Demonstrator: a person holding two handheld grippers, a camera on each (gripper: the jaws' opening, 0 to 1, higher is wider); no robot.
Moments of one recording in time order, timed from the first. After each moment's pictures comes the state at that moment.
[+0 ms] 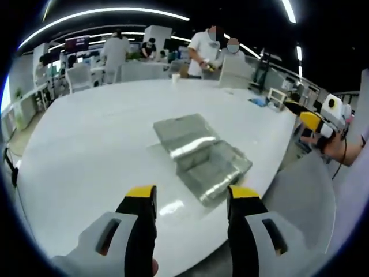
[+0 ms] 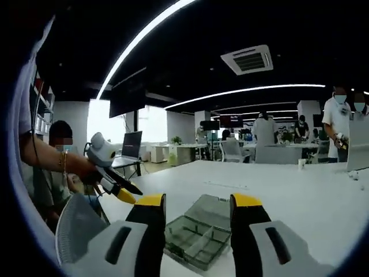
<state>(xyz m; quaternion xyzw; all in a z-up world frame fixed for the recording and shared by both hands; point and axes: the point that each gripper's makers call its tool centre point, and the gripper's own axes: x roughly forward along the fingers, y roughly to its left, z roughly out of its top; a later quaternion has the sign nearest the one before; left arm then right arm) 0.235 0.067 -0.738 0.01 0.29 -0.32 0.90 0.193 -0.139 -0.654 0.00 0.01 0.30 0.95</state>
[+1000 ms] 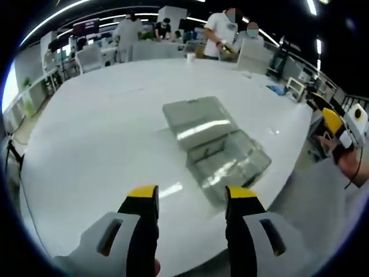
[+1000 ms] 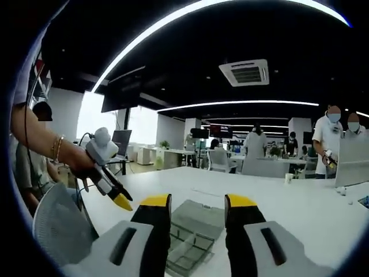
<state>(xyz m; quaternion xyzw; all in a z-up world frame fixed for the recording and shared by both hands) 0.262 0.062 -0.767 0.02 0.37 -0.26 0.89 0.210 -0.149 -0.653 -0.04 -0.03 0.26 0.97</state>
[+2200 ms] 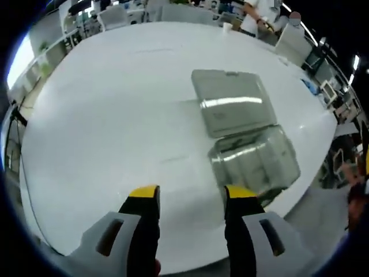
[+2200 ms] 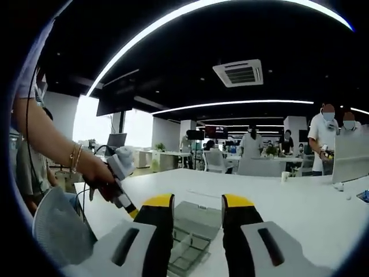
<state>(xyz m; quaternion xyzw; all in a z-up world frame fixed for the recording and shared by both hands) 0.288 0.066 -0.823 -0.02 0.51 -0.15 0.85 0.212 -0.160 -0.651 -0.02 -0.03 0.24 0.97</state>
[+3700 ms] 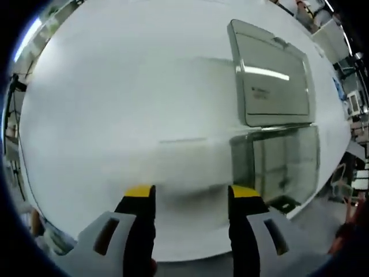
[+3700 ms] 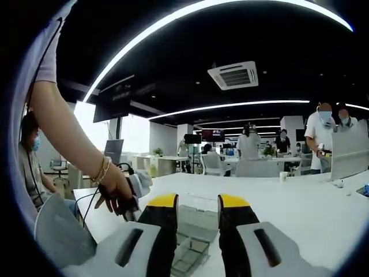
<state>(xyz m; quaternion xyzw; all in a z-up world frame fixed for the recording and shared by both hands) 0.278 0.066 -0.868 -0.02 0.66 -0.06 0.75 0.212 -0.167 -0.646 0.00 -0.04 0.23 0.97</state>
